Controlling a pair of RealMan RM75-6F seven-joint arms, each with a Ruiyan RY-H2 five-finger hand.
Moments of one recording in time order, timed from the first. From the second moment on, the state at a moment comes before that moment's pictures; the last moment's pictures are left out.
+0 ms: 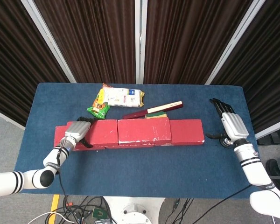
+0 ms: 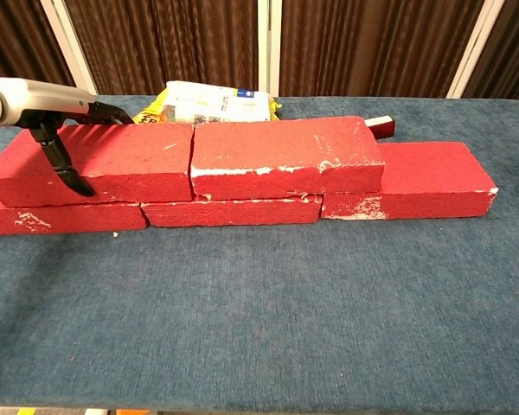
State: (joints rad) left arm -0.95 -1.29 -0.03 -1.64 0.59 0.76 0.34; right arm 0.52 -1.08 0.24 -1.69 -1.15 1.00 0.13
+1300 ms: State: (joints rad) left arm -0.95 -1.29 -0.04 -1.65 0.61 0.75 0.30; right arm 0.52 -1.09 0.23 -1.67 -1.15 0.98 0.13
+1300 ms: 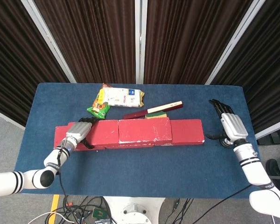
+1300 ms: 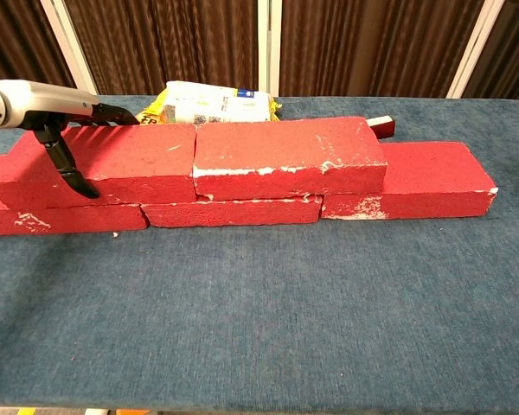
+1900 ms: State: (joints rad) left arm -0.95 -1.28 -0.04 -1.65 0.63 0.73 0.28; right arm 0.52 -1.09 0.23 -1.67 -1.15 0.99 0.14
